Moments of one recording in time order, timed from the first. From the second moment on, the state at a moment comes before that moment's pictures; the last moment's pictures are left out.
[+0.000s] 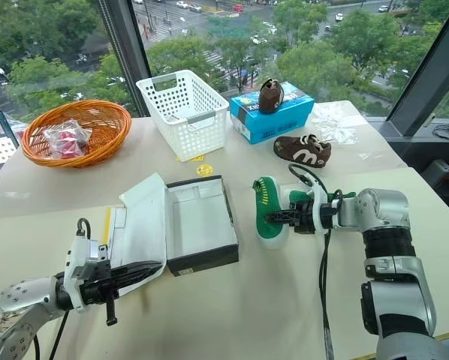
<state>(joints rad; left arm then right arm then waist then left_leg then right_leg) 0.26 0.71 0.22 -0.50 -0.65 0.34 -1.01 -0.83 -0.63 0.01 0.48 0.60 1.36 0.85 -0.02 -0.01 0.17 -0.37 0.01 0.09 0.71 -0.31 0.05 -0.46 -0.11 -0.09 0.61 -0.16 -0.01</state>
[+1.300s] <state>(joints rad) 0.04 0.57 0.39 -0.32 -0.63 0.45 -0.57 -0.24 -0.68 -0.36 -0.42 0.48 1.17 0.54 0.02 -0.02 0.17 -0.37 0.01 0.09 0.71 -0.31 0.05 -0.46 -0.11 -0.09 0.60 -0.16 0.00</state>
